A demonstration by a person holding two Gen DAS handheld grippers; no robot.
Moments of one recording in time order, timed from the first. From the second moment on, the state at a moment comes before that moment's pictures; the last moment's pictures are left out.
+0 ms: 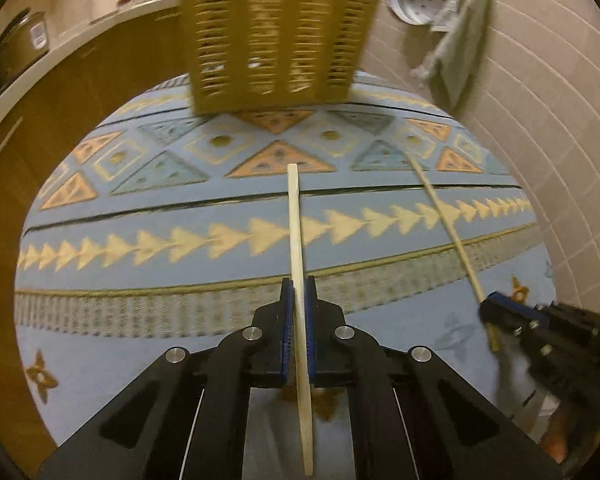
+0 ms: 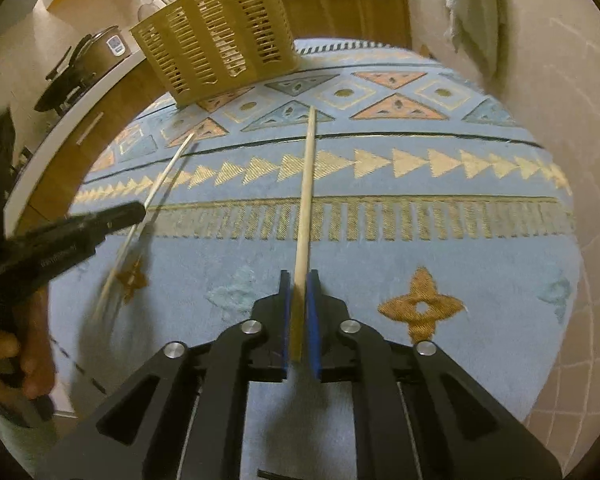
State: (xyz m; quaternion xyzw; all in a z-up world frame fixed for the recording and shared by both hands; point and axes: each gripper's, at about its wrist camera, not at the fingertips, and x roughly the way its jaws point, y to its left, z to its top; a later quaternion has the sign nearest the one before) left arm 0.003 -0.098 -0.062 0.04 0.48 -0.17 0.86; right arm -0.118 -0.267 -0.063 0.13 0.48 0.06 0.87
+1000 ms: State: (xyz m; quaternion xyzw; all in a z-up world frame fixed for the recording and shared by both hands) left arm 0.036 -0.100 -0.039 0.09 0.45 -0.23 0.86; right arm -0.031 -0.232 -0.032 0.02 0.52 0.09 0.85
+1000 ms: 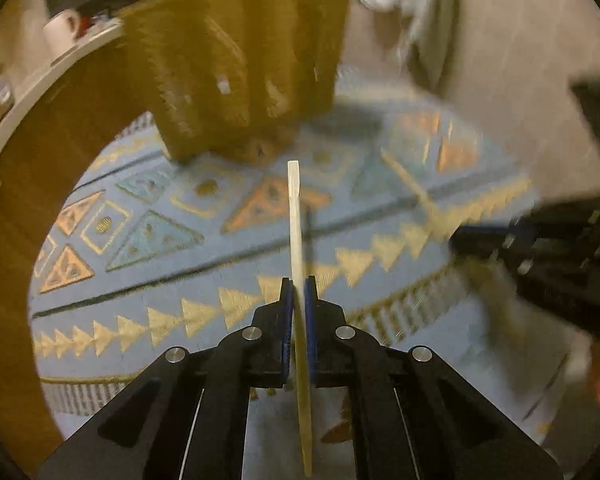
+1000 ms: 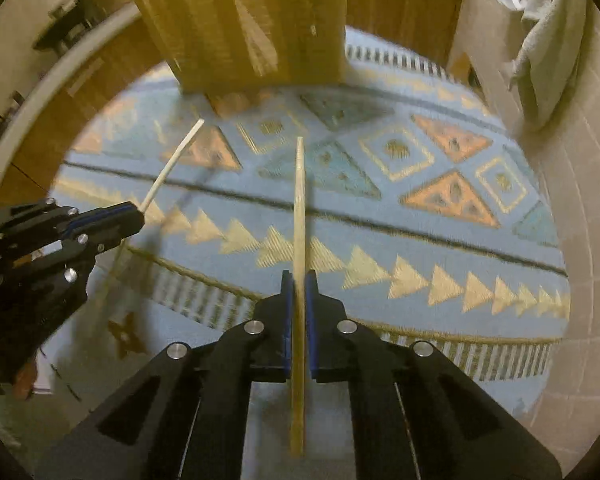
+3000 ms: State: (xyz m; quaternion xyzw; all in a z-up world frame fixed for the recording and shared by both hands) left arm 0.184 -0.096 0.062 -0.15 0.04 -0.16 0.98; right arm 0.145 -0.226 0.093 0.09 0.09 0.13 0.98
